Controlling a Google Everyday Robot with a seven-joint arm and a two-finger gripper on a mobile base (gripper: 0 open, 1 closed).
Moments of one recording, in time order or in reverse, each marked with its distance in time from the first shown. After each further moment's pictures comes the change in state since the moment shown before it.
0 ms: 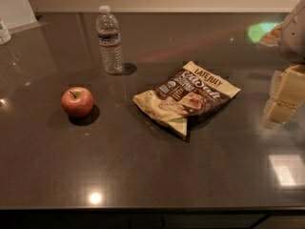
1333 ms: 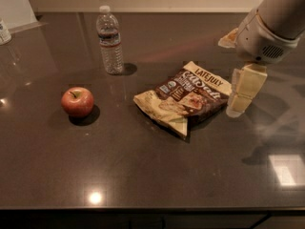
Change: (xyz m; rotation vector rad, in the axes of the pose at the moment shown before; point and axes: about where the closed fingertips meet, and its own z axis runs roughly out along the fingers) arm -0.050 -0.032 0.058 -0.055 -0.127 -0.144
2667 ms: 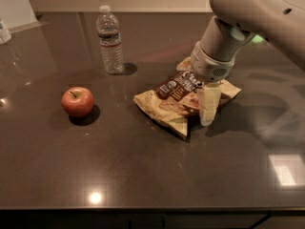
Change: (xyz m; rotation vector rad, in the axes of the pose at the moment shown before) arm -0.026 -0.016 0.115 -0.164 0.023 -0.289
